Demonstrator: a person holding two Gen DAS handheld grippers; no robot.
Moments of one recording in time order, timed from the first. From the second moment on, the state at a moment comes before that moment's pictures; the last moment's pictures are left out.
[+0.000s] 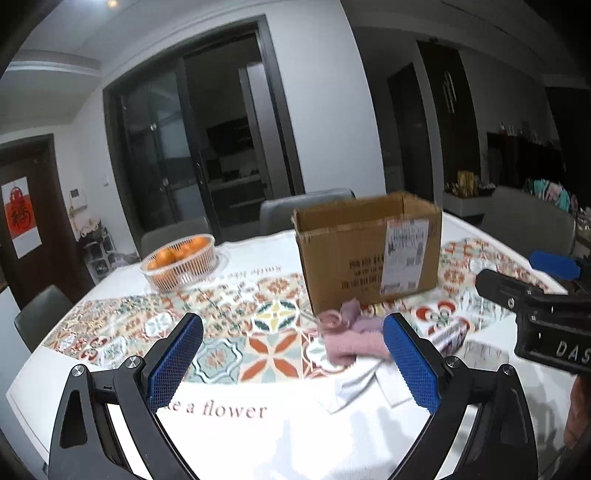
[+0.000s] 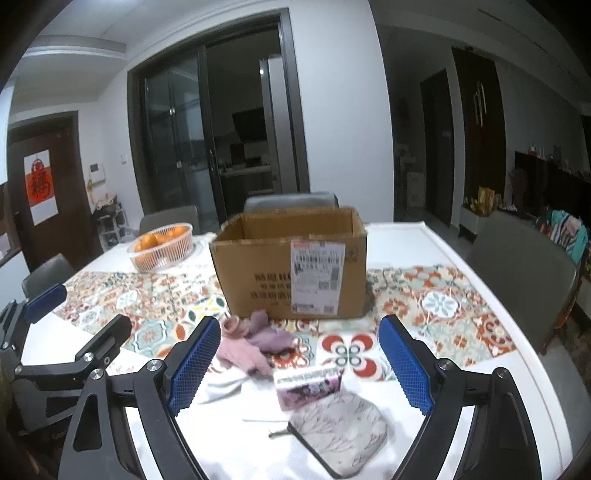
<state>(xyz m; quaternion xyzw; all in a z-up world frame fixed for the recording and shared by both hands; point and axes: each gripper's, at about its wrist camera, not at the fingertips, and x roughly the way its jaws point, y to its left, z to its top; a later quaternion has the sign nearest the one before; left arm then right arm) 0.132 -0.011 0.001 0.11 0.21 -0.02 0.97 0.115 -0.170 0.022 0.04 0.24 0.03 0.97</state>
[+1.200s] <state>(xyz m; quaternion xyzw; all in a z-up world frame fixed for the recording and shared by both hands) 0.204 -0.023 -0.112 0.13 0.37 -0.11 0.91 0.189 -0.161 -0.074 0.02 0.38 0.07 0.92</state>
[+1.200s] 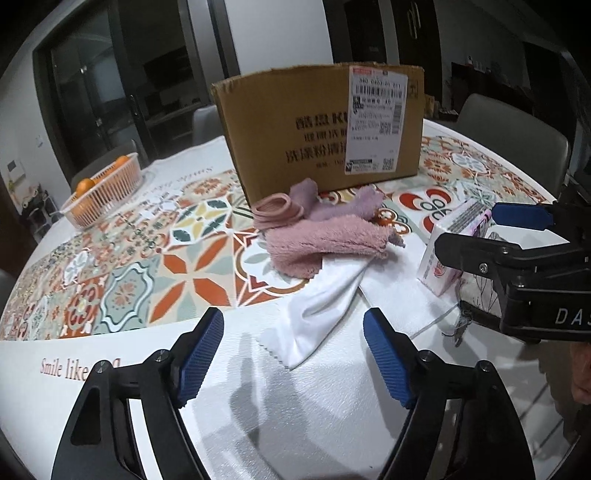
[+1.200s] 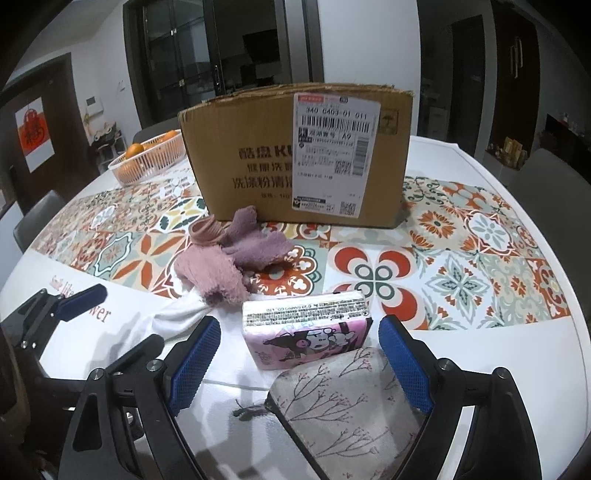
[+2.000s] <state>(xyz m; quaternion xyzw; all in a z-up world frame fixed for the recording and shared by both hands) 0.226 -0.032 -0.129 0.10 0.41 -0.16 0.89 0.202 -0.165 -0.088 0.04 0.40 0.07 0.91</state>
